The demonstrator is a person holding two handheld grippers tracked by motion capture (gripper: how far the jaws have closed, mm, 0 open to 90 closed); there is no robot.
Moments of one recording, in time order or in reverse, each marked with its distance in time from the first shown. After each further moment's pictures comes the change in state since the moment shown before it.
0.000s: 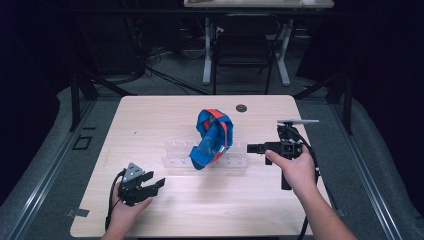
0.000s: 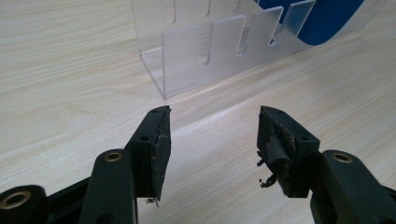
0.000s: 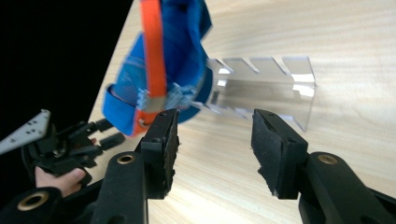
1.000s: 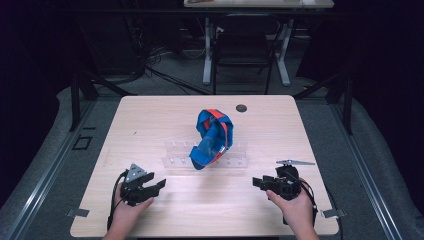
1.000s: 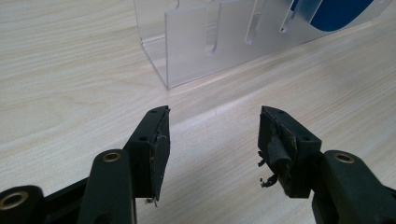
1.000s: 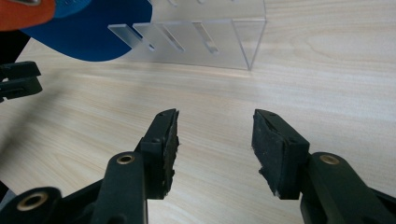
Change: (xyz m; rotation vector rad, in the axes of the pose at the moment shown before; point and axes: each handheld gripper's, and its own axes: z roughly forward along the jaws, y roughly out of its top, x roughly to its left) left arm 0.002 -0.006 0.010 0.018 0.005 0.005; right arm -0.052 -0.095 0.035 -0.068 -0.127 -0.140
